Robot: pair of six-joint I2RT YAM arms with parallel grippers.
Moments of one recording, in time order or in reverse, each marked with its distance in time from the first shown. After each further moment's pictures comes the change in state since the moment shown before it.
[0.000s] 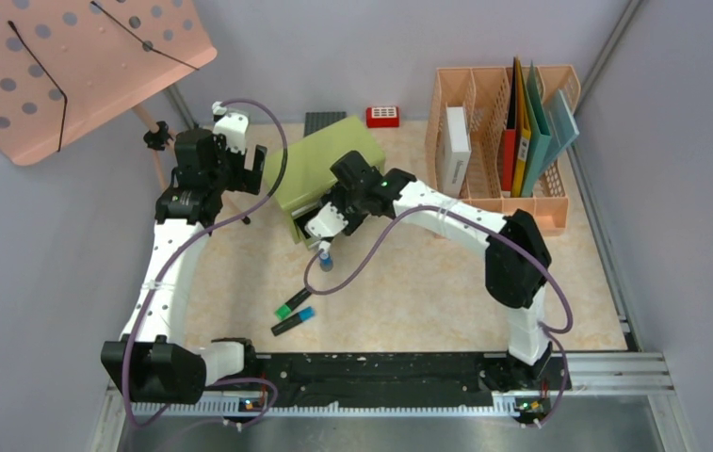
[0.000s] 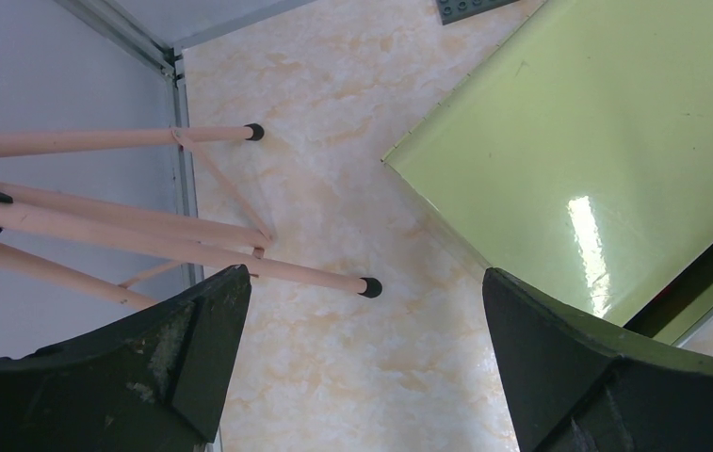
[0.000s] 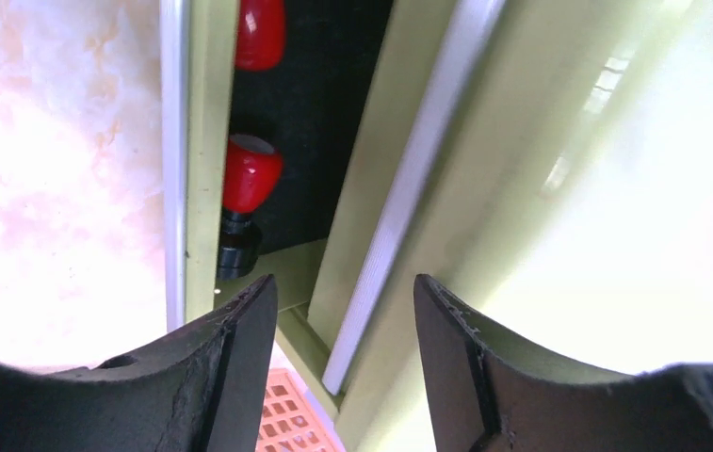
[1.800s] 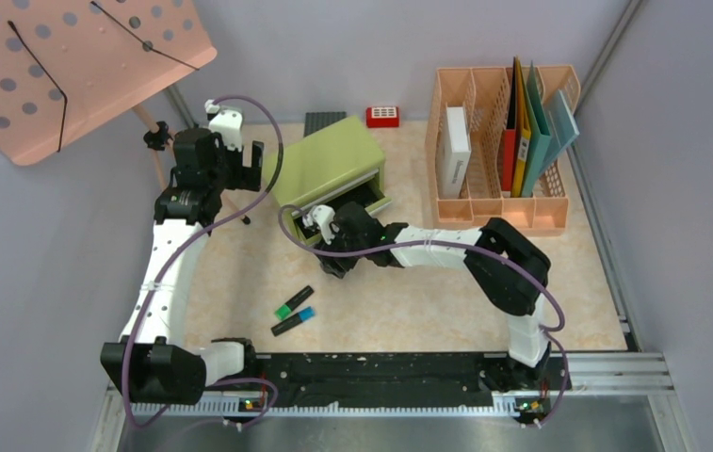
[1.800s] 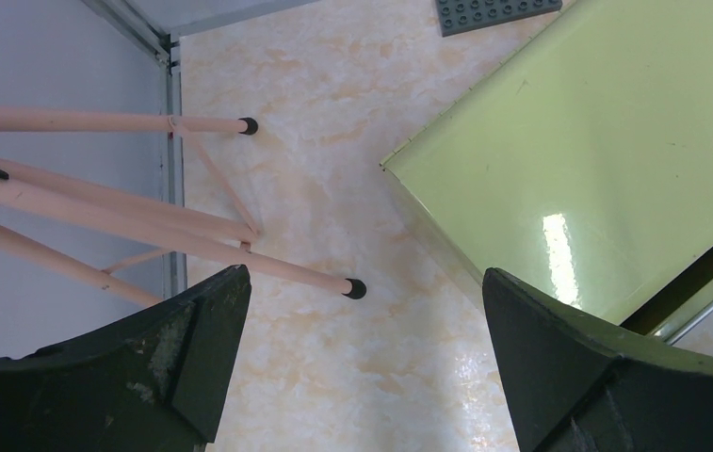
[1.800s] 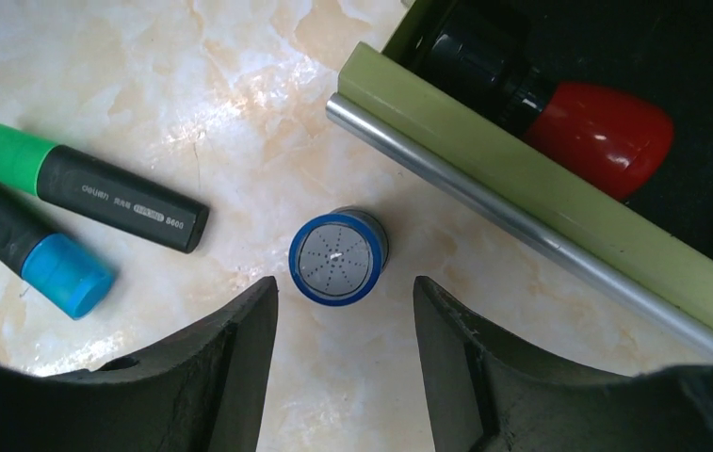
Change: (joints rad) left arm 0.000 -0.002 0.009 0.000 -0.018 -0.086; right arm 0.094 -0.037 -0.465 0.583 -0.206 1.580
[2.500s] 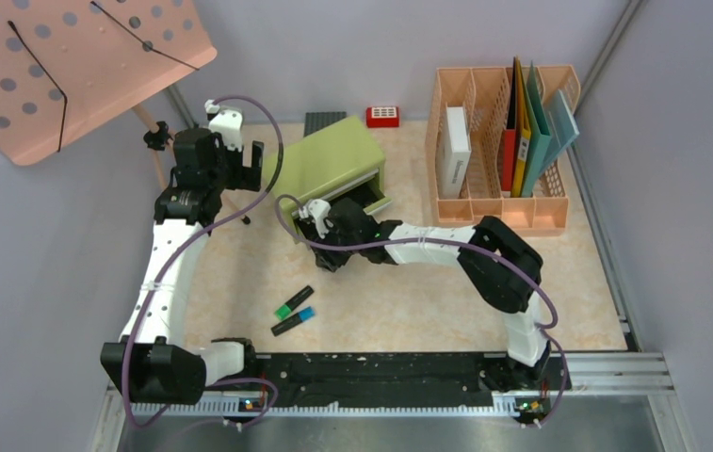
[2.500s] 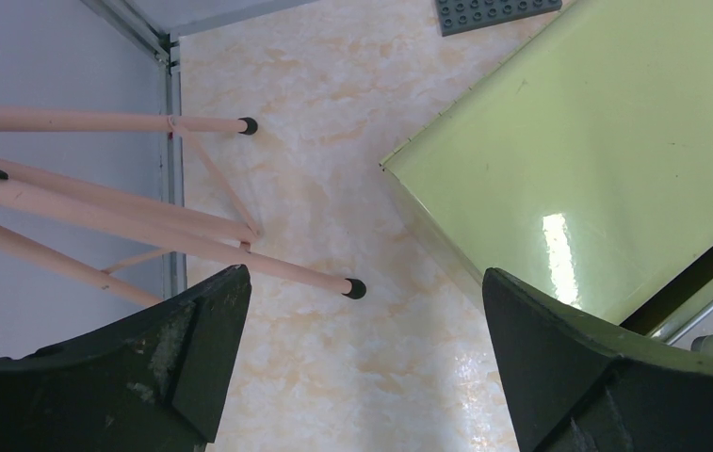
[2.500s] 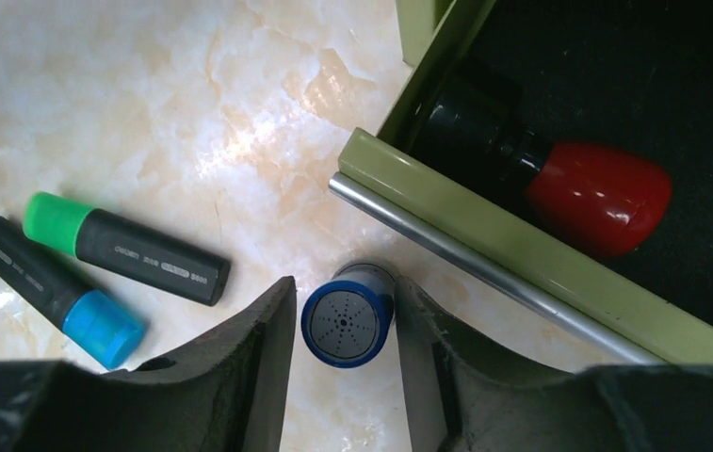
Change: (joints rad) left arm 0.000 0.000 0.000 0.000 0.001 0.000; right arm 0.002 0.046 0.057 0.038 -0.006 0.089
